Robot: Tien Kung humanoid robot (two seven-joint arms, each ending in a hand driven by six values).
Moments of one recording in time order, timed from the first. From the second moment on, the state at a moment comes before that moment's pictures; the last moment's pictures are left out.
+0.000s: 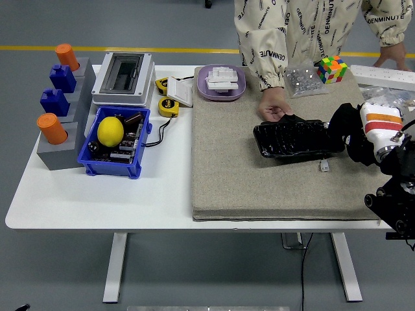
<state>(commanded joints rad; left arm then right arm) -0.08 0.19 -1.44 -0.23 1.08 0.02 0.14 0.73 -0.31 0.44 0.63 -1.79 -0.65 -0.23</state>
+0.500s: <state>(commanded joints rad) -0.07 0.20 -1.45 -0.23 1.08 0.02 0.14 0.74 -0.28 0.43 0.64 -1.78 -0.65 -0.24</state>
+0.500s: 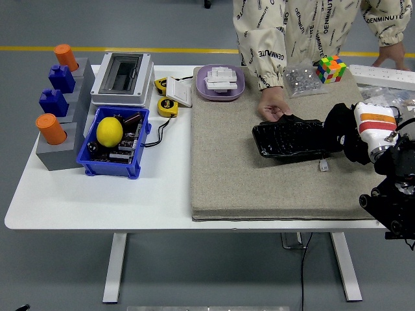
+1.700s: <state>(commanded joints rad) -0.07 0.20 -1.45 -0.23 1.08 0.02 0.14 0.77 -0.20 0.27 0.88 -1.84 -0.65 -0.29</state>
